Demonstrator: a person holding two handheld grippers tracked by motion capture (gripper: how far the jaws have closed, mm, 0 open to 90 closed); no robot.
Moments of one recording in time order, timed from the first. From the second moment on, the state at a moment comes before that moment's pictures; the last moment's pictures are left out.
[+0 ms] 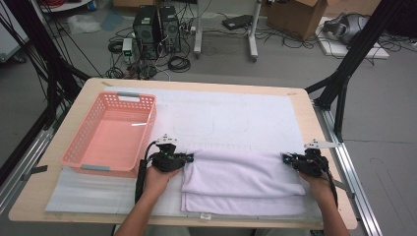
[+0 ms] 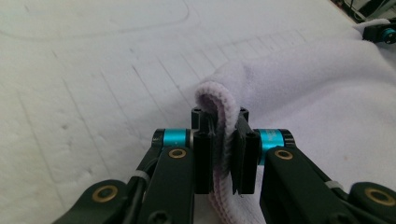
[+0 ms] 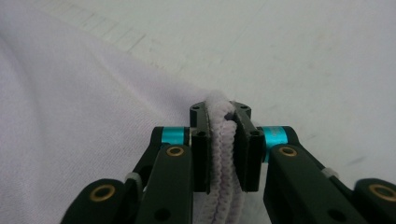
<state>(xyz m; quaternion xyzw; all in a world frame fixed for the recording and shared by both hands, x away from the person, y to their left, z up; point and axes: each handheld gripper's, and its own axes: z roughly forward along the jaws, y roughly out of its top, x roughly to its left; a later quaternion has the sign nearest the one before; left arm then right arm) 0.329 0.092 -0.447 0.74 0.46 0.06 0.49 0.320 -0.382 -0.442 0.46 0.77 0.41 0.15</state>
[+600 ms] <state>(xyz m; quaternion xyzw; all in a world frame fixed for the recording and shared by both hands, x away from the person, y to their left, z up) 0.383 0.090 -0.444 0.72 0.50 0.12 0.46 0.376 -0.358 -0.430 0.50 0.73 0.39 0.23</state>
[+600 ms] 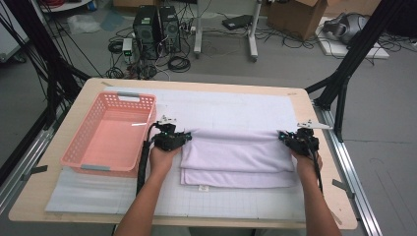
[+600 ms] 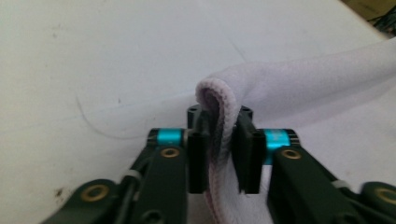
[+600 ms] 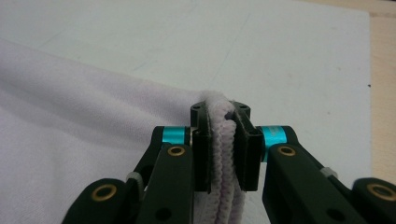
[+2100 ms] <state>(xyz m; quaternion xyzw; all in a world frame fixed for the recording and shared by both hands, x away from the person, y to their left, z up) 0.270 0.114 -0.439 0.73 0.43 0.06 0.52 0.253 -0.402 -0.430 0.50 0.72 0.46 0.14</state>
